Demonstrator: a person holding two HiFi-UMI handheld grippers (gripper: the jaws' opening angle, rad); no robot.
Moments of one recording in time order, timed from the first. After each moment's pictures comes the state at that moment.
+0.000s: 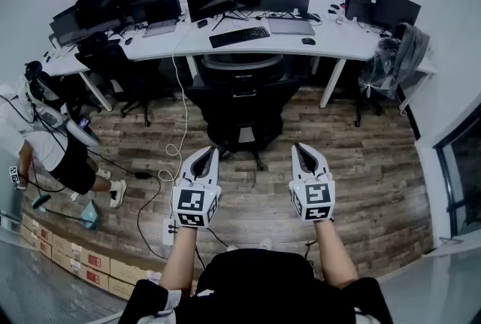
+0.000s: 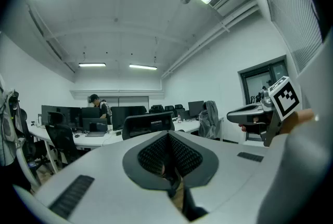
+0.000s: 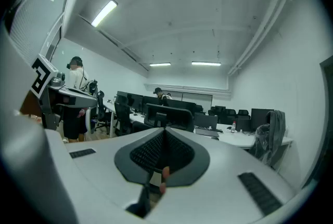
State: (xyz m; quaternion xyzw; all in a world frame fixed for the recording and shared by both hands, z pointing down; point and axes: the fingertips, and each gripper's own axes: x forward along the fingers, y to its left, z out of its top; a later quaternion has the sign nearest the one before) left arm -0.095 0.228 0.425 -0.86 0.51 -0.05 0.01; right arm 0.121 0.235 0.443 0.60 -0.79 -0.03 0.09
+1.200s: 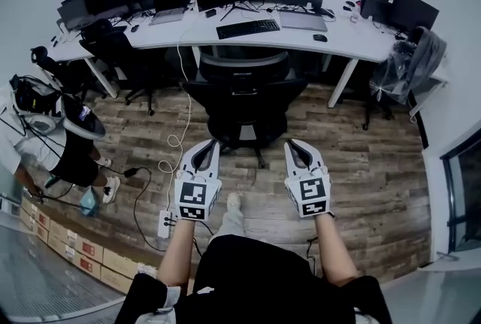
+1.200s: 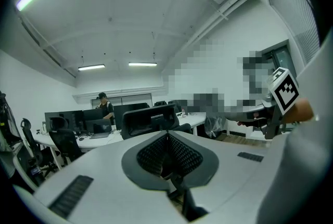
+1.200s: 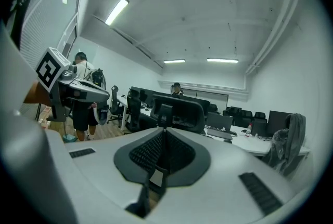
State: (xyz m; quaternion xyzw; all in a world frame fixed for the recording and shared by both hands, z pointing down) left arm -0.064 0.179 0.452 -0.84 0.53 -0.10 0.03; right arm 0.127 0.175 0.479 0.53 -0.84 -0.04 0.12
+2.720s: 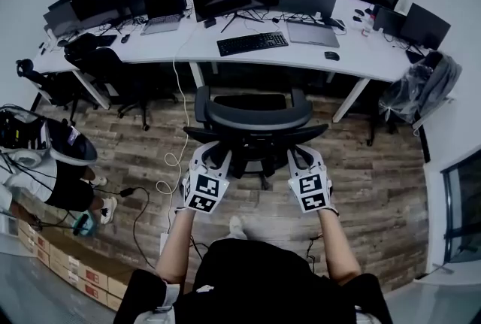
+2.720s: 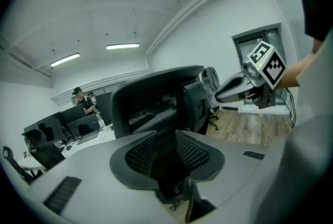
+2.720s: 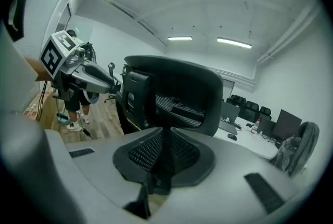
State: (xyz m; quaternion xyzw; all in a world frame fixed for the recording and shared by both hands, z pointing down) left arm -0.093 -0.055 0.520 -0.86 0.45 -0.23 0.04; right arm 0.094 -0.048 0.538 0.52 -0.82 0.00 0.24
